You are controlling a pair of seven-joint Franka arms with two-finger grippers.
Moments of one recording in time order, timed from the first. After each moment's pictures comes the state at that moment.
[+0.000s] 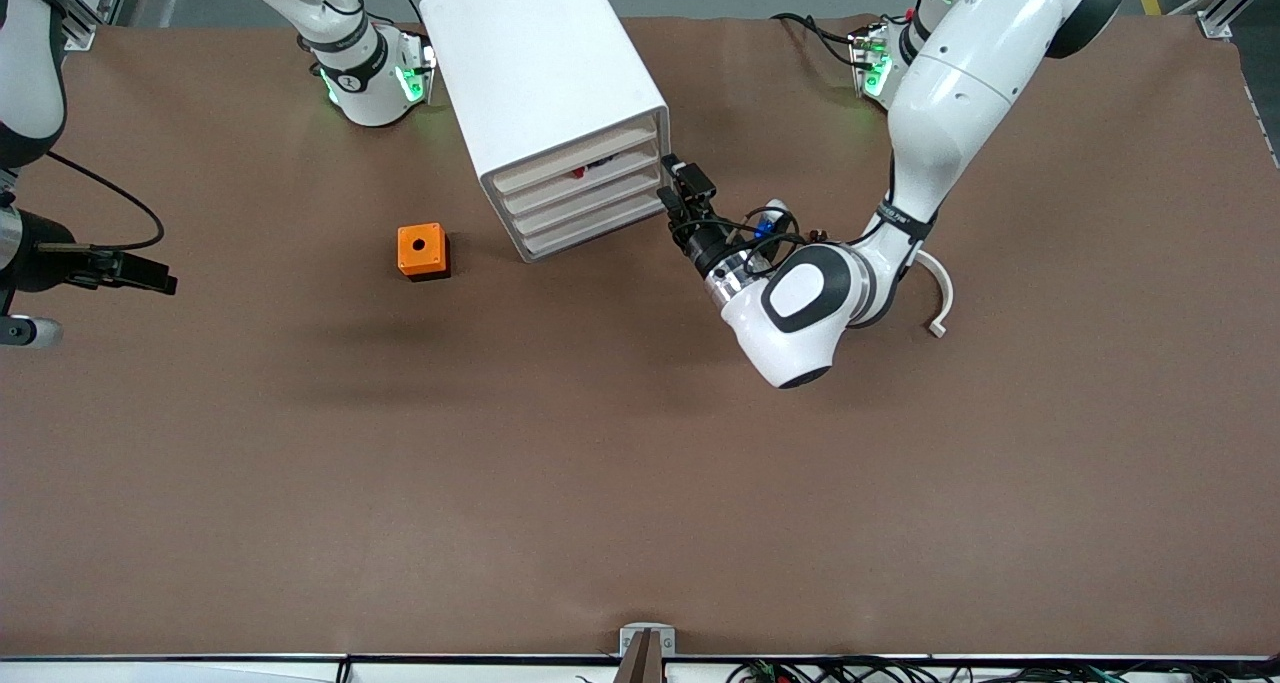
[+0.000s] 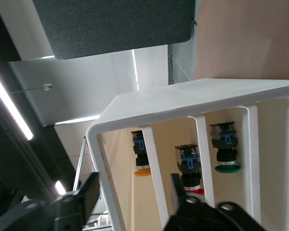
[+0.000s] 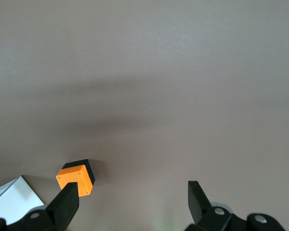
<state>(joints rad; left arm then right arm) -0.32 0.81 -0.26 -1.47 -1.01 1.30 -2.27 -0.06 0.16 -0.05 -1.58 -0.01 1.57 -0.02</state>
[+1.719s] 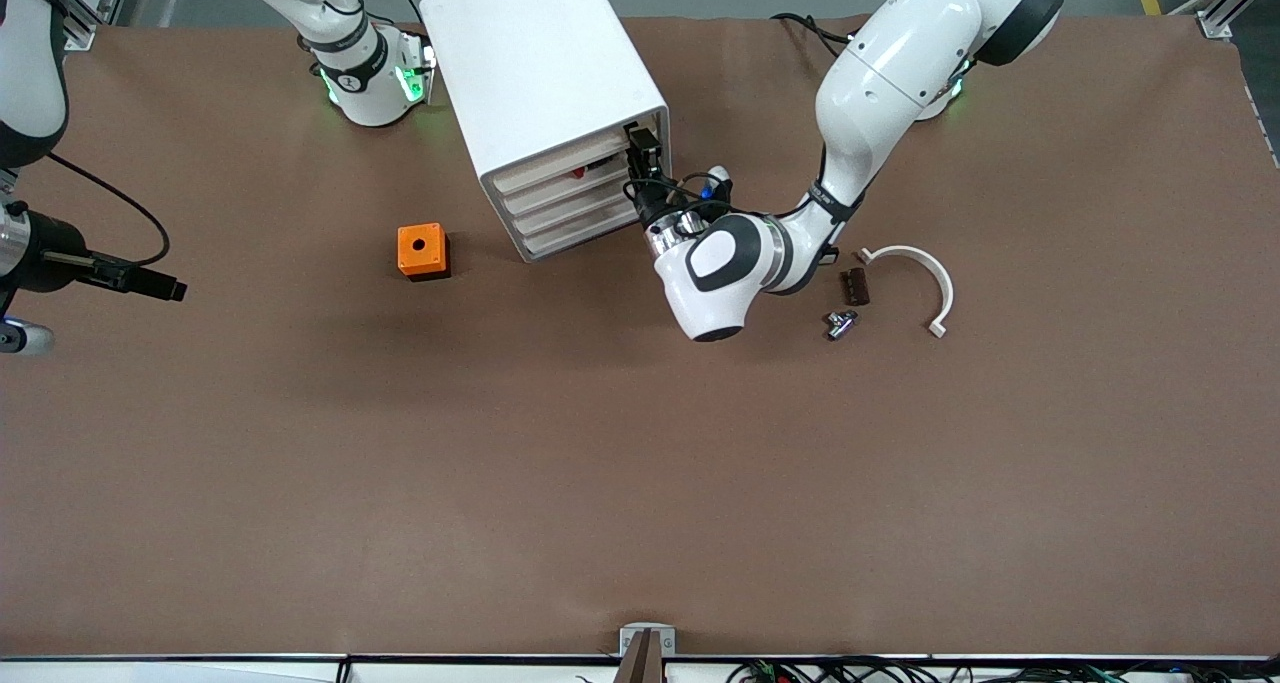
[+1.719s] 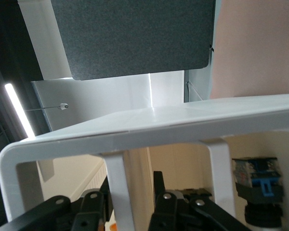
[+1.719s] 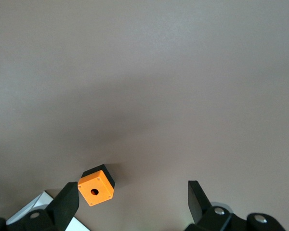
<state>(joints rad) -0.50 0.85 -0.26 -1.50 -1.04 1.31 -2.27 -0.05 0.16 -0.05 -1.58 0.03 1.56 0.19</state>
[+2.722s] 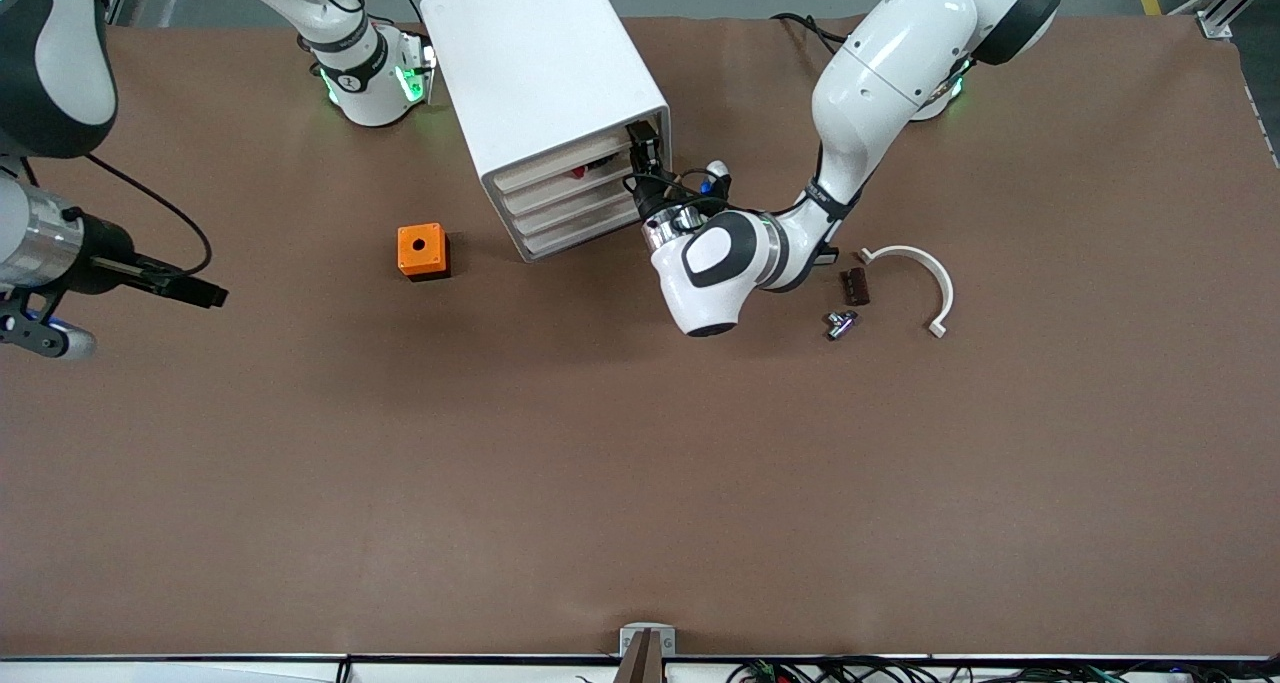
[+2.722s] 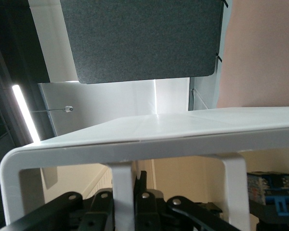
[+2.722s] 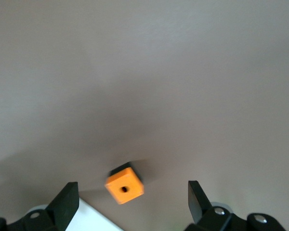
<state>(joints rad) -0.50 0.85 -0.26 -1.50 -1.04 1.28 -2.30 0.05 0.16 -0.03 -1.56 0.07 1.56 0.42</state>
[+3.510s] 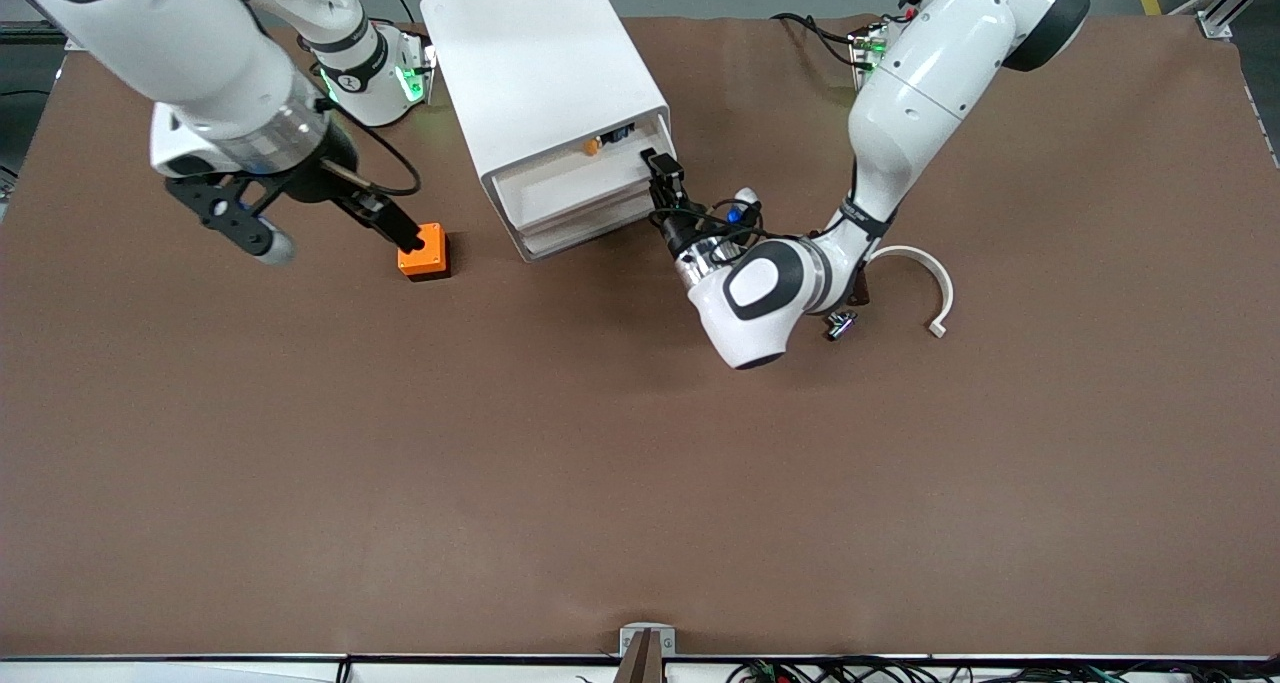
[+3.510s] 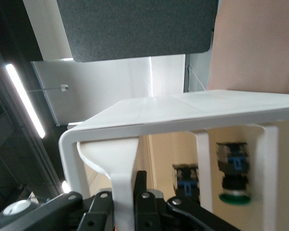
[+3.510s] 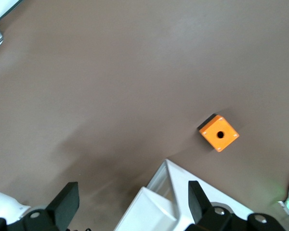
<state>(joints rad) -0.38 0.85 -0.25 -1.48 -1.04 1.28 -2.30 0.47 0.13 -0.02 -1.46 0.09 1.60 1.06</state>
